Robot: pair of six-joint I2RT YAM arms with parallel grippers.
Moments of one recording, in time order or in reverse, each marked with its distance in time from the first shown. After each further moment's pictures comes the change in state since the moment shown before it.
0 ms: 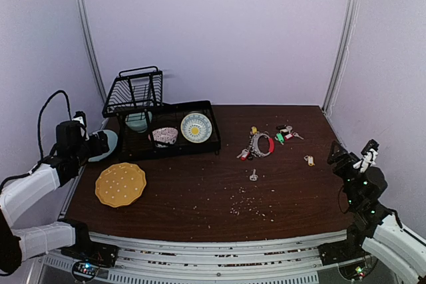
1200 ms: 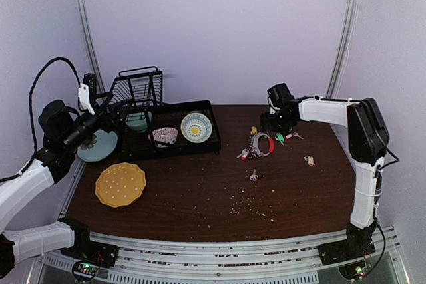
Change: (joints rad) left arm -0.178 -0.060 0.135 0.356 0.546 0.158; right arm 0.081 1.632 1.525 -0.792 -0.299 -0.194
